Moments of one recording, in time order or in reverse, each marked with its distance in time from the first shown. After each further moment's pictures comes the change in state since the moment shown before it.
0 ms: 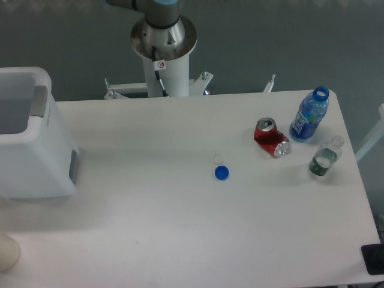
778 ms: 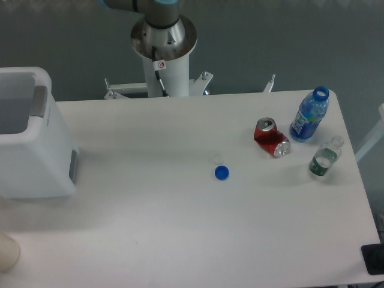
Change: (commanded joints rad) arm 0.080 0.020 -0.029 -0.003 0.000 0.014
